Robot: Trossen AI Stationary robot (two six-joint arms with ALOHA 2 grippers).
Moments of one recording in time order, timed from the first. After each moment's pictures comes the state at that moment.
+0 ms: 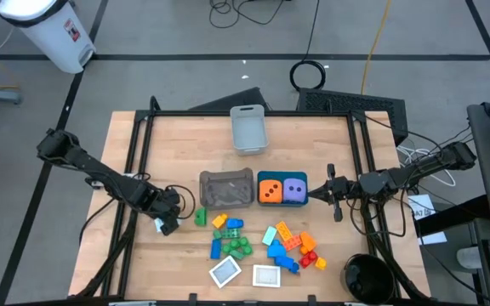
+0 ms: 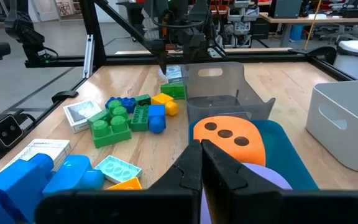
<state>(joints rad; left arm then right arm) -0.46 1.16 0.53 -0.80 0.05 -1.09 0.32 0.44 0.12 0.16 0.26 0.11</state>
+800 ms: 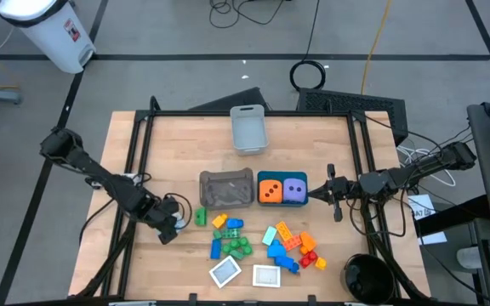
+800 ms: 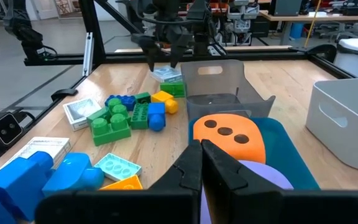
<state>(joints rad) -0.59 1.20 0.53 -0.65 0.07 -1.26 0.32 0.44 0.12 0.15 0.26 0.11</state>
